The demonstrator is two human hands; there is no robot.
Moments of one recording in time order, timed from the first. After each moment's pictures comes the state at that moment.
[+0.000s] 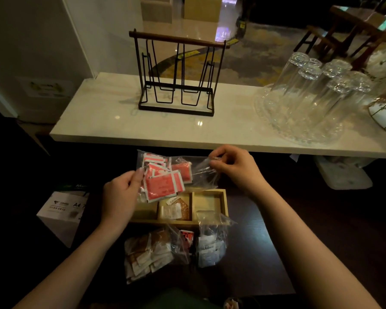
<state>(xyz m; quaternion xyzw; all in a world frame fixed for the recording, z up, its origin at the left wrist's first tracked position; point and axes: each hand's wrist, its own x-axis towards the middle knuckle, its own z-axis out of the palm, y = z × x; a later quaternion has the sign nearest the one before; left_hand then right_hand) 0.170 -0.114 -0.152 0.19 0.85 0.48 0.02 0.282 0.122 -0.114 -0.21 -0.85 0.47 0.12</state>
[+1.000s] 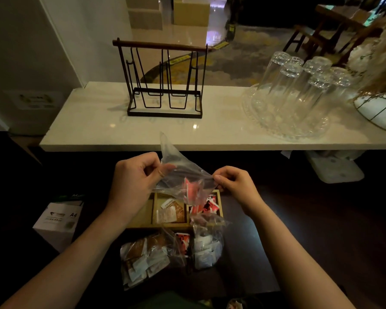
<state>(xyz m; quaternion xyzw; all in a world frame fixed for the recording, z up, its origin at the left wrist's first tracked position) 0.187 -0.076 -0.091 0.40 0.78 0.48 -0.02 0.315 0.136 -0.173 -0.24 -0.74 0.61 0.15</state>
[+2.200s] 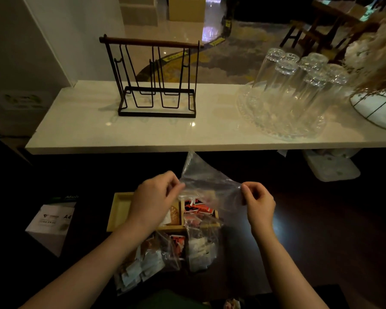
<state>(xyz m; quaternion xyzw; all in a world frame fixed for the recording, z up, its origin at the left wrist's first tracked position) 0.208 -0.043 -0.141 0.41 0.84 0.34 0.03 0.363 0.152 -0.221 -0.45 -0.68 0.47 0.34</state>
